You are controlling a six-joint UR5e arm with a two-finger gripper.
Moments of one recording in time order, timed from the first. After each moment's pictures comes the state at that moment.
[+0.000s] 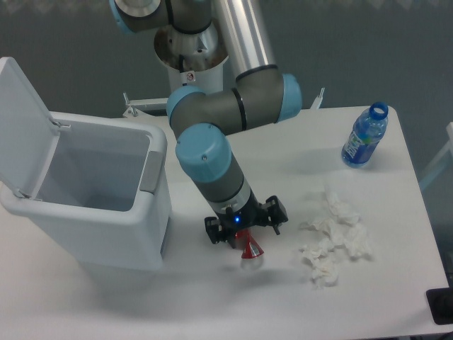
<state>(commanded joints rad) 2.32 -2.06 -1.55 -0.91 1.82 0.12</state>
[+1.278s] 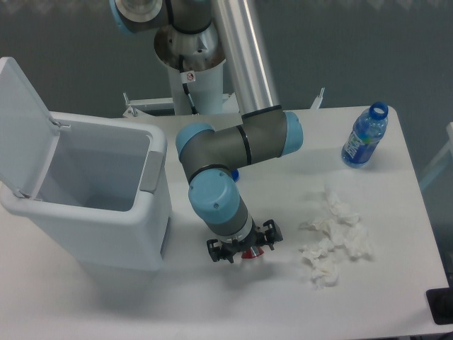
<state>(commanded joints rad) 2.32 -2.18 -1.52 -0.91 1.82 0.10</state>
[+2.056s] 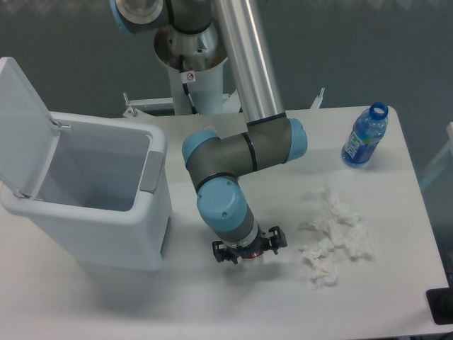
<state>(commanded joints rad) 2.34 -2.21 -1.52 -0.91 1.82 0.21</state>
